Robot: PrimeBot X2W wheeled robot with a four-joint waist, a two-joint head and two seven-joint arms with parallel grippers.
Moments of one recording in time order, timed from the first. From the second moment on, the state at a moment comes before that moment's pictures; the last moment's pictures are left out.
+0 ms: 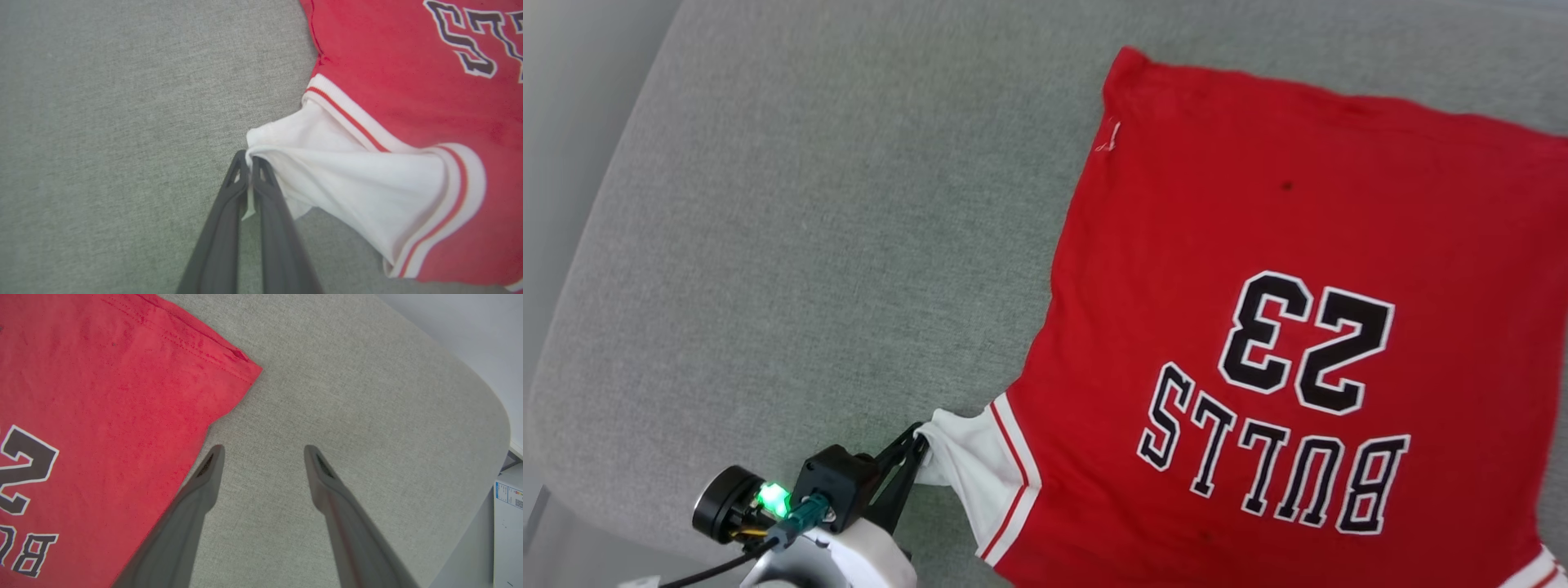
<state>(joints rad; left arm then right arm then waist) -0.37 0.77 -1.04 -0.06 -0.76 0.36 -0.15 -0.92 -0.88 0.36 0.26 0.72 0.13 1.22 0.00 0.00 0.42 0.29</state>
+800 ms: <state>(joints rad) -0.42 0.70 -1.03 0.01 -0.75 0.34 -0.20 -0.86 -0.84 0.39 0.26 0.68 0.13 1.13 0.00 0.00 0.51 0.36</state>
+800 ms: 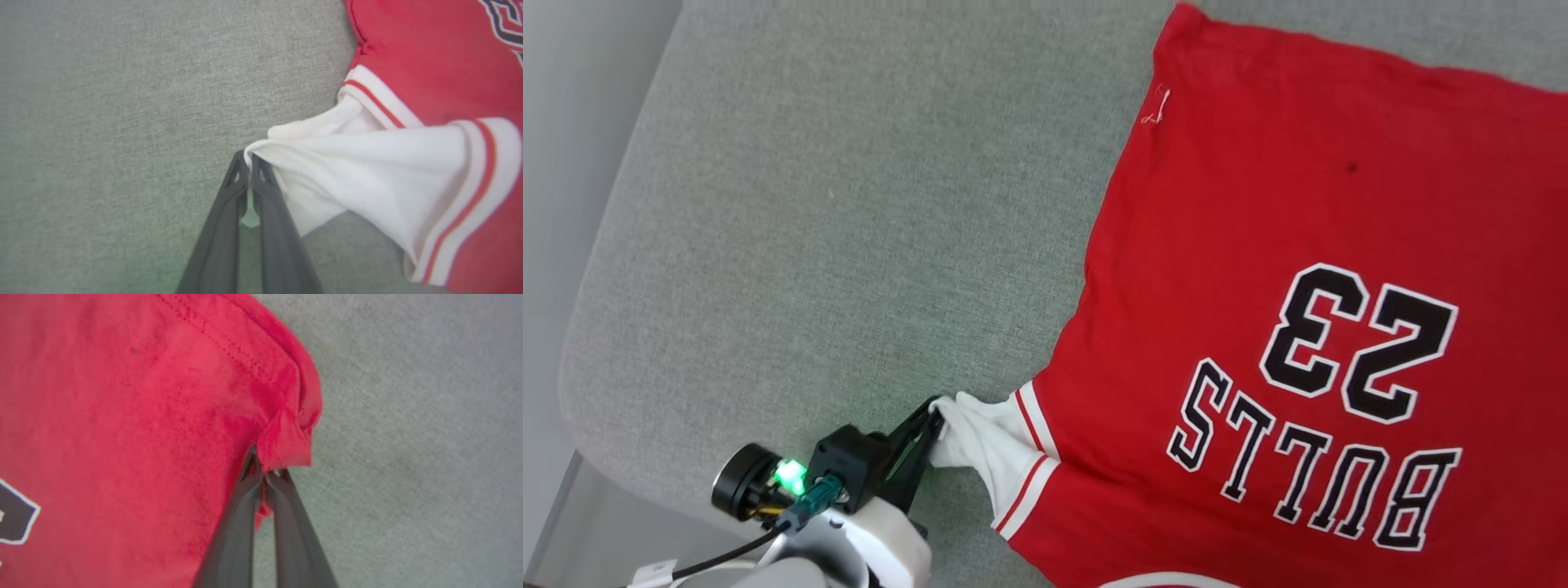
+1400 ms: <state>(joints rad) -0.25 0.81 -1.02 0.01 -0.84 0.38 -0.21 -0.54 -1.11 0.56 -0.03 0.87 0.13 0.88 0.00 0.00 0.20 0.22</state>
